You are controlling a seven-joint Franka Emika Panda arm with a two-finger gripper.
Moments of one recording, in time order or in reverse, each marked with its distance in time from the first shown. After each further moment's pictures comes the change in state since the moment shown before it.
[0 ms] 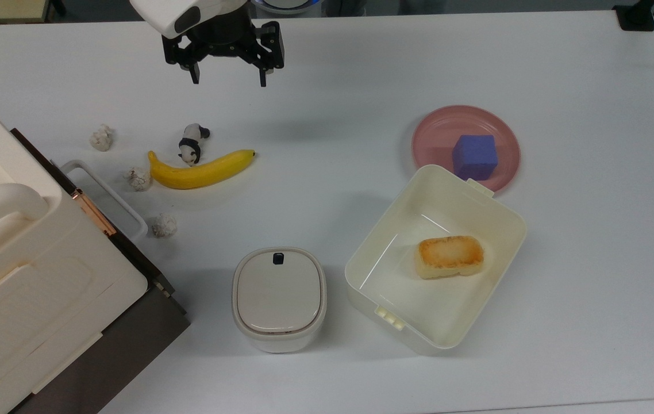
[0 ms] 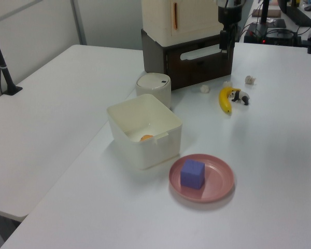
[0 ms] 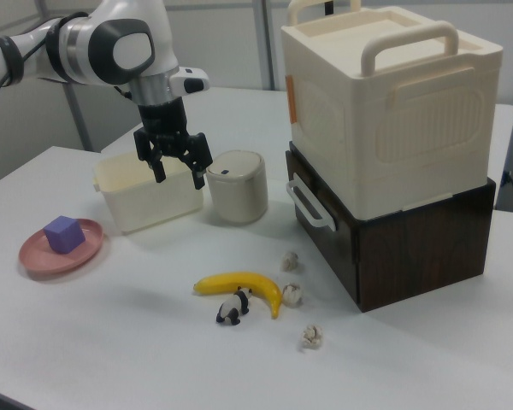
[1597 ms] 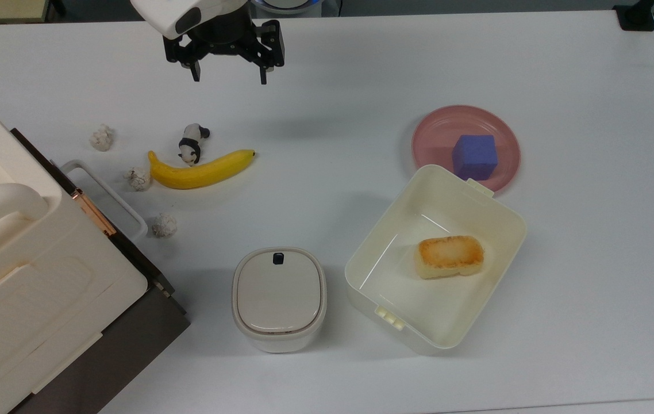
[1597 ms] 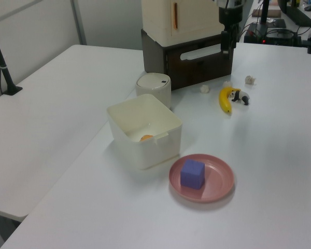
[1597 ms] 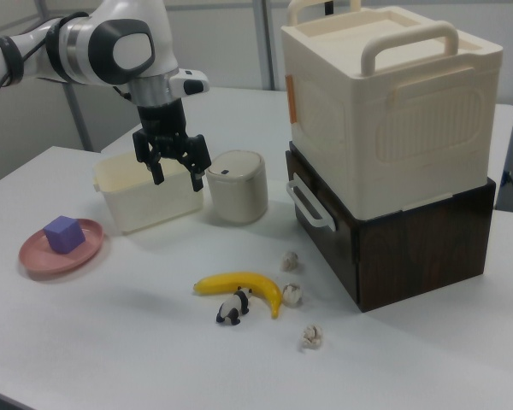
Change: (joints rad) arm 0.000 0.000 0.000 0.000 0.000 -0.020 0.000
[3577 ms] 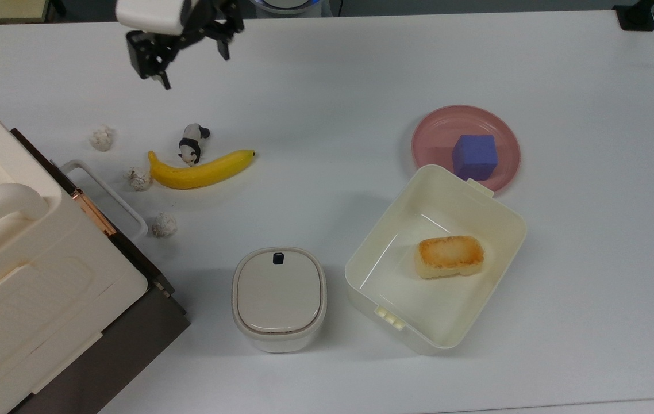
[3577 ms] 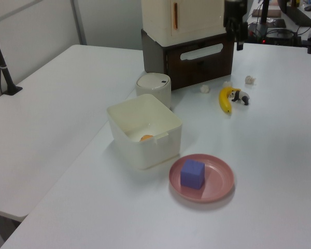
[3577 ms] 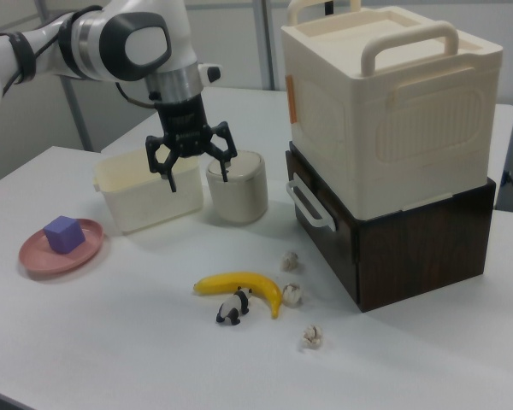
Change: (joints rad) arm -0.070 -0.015 -0.011 0.013 -0.026 0.001 -0.723
